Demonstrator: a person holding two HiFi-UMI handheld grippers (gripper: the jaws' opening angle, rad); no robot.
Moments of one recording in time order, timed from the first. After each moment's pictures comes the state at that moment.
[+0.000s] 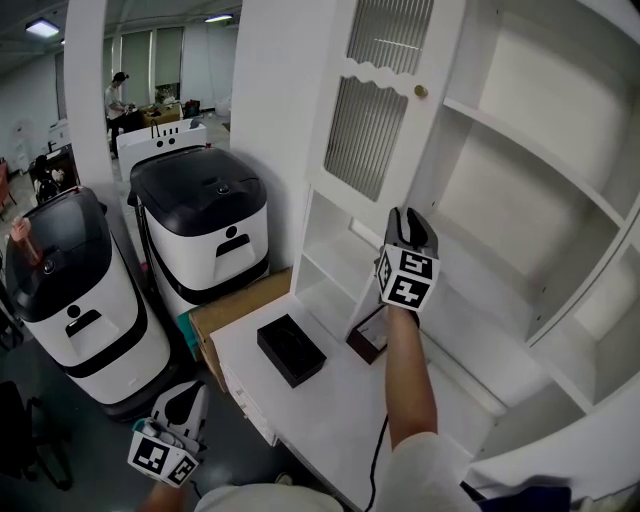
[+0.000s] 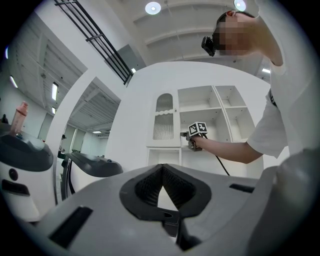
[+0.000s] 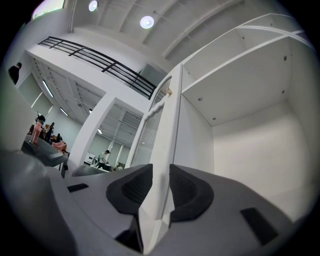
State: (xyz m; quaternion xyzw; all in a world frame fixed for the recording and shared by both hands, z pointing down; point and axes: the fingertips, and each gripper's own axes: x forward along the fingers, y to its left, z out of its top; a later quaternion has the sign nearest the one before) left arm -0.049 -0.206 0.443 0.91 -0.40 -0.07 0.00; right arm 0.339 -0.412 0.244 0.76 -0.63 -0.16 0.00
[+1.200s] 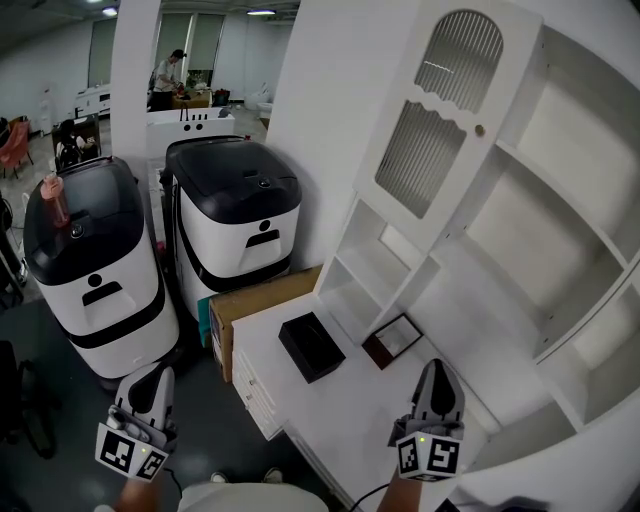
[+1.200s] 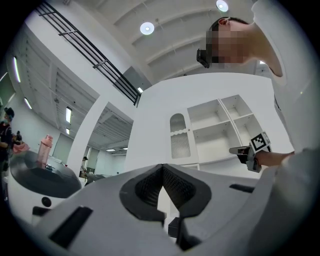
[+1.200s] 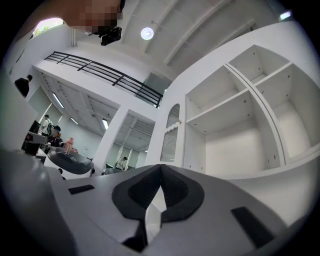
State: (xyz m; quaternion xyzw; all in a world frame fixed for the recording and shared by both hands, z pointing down) left arm -0.183 -0.170 0.387 0.87 -0.48 -0.13 -0.06; right arm 0.228 -0.149 0.317 0.72 -0.67 -0.16 -0.02
